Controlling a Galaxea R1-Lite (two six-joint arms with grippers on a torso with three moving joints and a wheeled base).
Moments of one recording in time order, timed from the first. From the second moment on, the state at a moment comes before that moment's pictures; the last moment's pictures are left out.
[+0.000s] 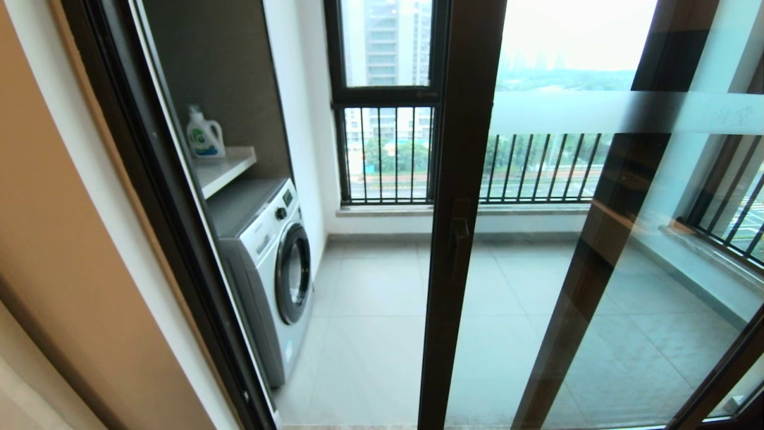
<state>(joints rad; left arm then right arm) 0.00 0.00 0.00 0.01 -0.04 0.09 0.00 0.00 -0.01 0.03 0.04 -0.05</state>
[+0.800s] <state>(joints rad) 0.00 0.00 0.00 0.01 -0.04 0.09 0.21 0.55 -0.49 -0.04 0.03 0.18</state>
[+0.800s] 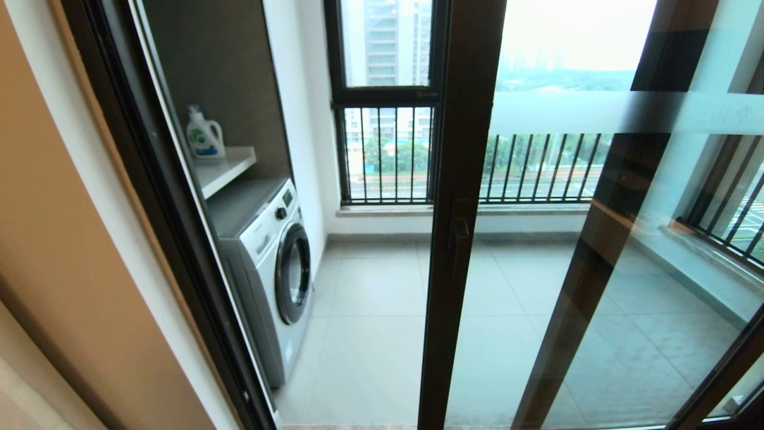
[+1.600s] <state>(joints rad) 0.00 0.00 0.00 0.01 -0.04 0.09 0.60 1.60 -0.99 -0.26 -0.19 0.19</state>
